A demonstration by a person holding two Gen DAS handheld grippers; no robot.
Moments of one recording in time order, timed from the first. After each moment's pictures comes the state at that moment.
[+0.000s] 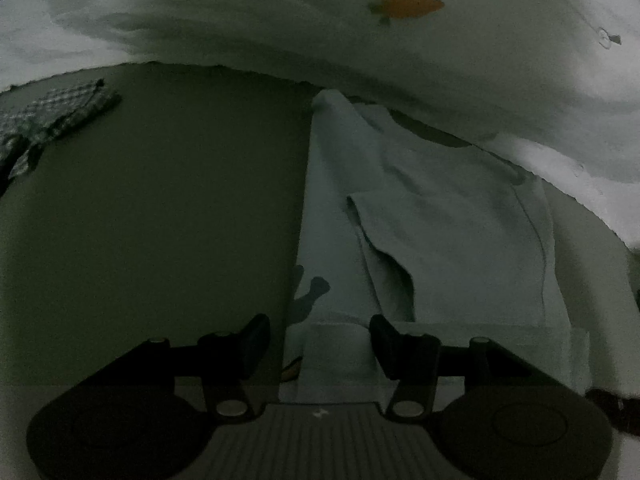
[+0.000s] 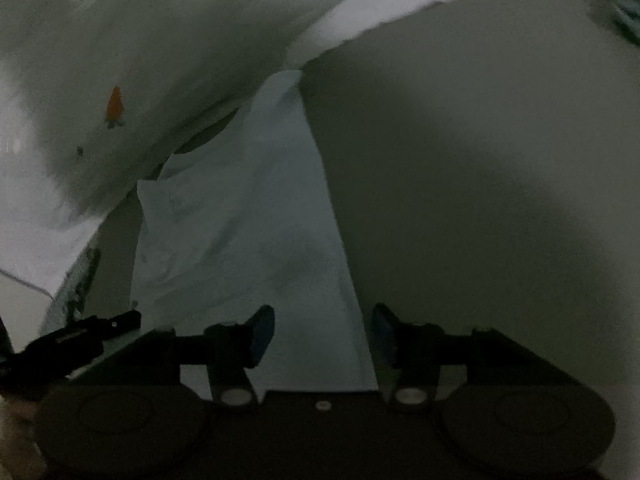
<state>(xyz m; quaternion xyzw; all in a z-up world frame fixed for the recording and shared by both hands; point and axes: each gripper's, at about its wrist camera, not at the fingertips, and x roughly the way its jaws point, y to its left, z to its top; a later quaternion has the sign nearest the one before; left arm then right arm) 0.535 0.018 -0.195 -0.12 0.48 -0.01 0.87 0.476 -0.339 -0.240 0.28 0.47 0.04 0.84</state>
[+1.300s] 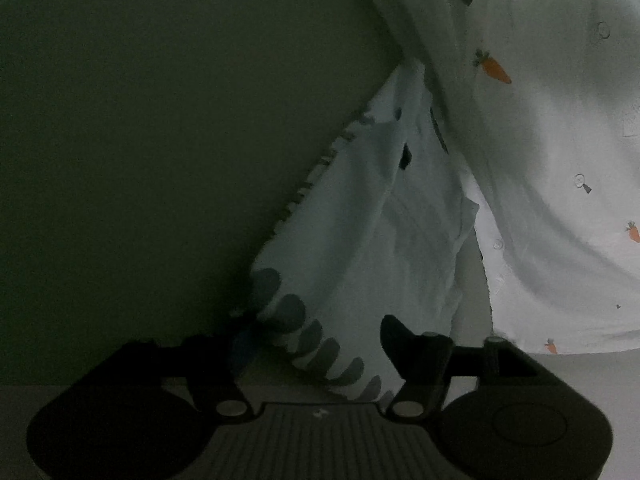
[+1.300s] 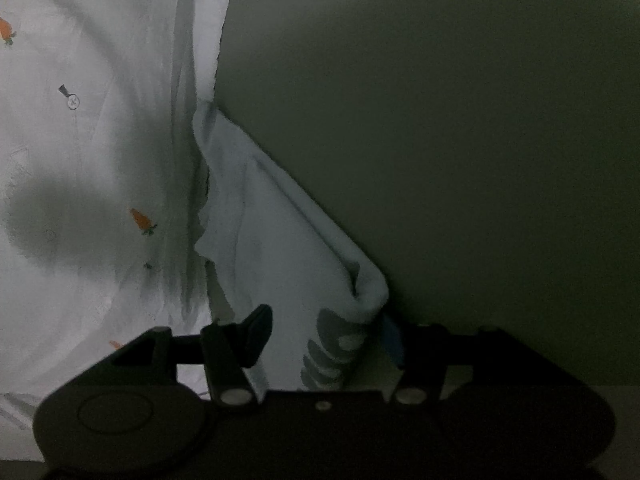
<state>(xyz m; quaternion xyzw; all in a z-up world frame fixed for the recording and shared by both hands) 0.367 0.069 -0.211 -0.48 0.47 -0.03 0.74 0.337 -0.373 -0.292 0.63 0.42 0.02 0.66</state>
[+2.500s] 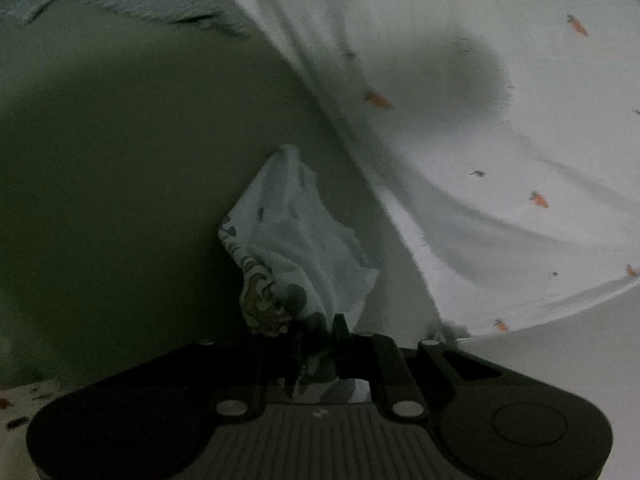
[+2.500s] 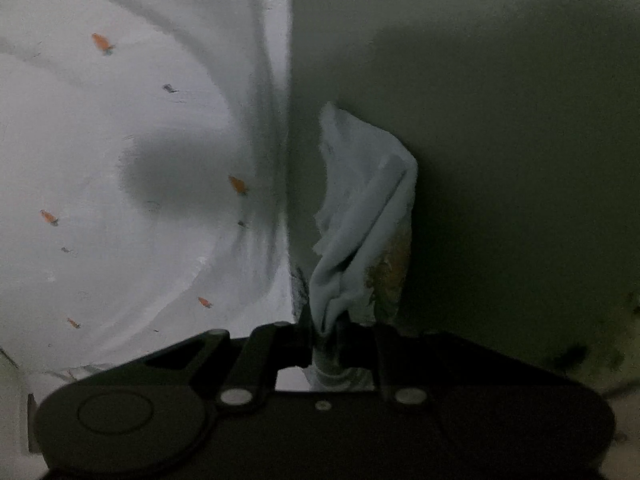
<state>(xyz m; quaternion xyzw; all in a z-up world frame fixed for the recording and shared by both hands) 0.182 0.036 -0.100 -0.47 0.38 -0.03 0.80 0.172 -0.416 -0.187 0.69 0.39 0.09 0.61</state>
